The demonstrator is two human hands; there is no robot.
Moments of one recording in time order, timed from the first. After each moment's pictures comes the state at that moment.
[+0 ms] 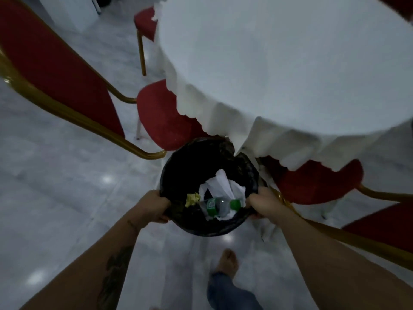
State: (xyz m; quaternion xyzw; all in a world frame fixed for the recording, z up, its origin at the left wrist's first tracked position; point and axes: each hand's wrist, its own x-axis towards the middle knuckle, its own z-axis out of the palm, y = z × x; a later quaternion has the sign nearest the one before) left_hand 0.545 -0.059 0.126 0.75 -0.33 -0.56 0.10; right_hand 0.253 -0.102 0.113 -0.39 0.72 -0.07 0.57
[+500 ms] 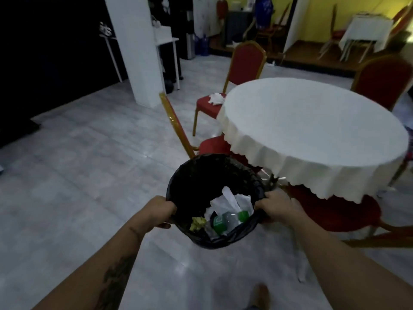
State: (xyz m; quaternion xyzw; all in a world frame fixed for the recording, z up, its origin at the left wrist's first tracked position) left_hand 0.700 0.167 0.320 0.77 -0.35 -0.49 0.22; right_hand 0.394 0.076 0.311 -0.54 0.66 -0.14 0.50
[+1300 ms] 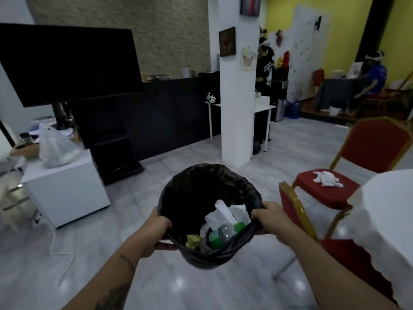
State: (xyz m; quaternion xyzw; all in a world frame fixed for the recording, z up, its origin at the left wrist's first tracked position) left_hand 1.094 0.080 0.447 0.74 -0.18 -0.41 0.50; right_hand 0.884 -0.136 0.413 -0.65 0.45 -0.22 0.57
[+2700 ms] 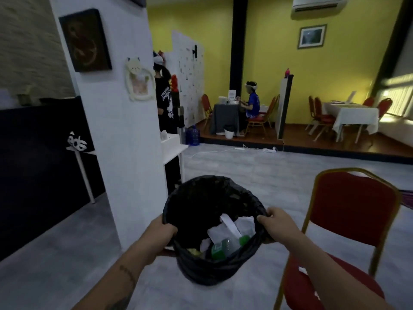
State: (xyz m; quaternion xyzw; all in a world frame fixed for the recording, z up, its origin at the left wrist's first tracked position) left_hand 1.521 -0.990 0.474 0.63 -0.43 -0.51 0.39; right_hand 1.223 -1.038 0.462 -0.56 0.68 -0.33 0.34
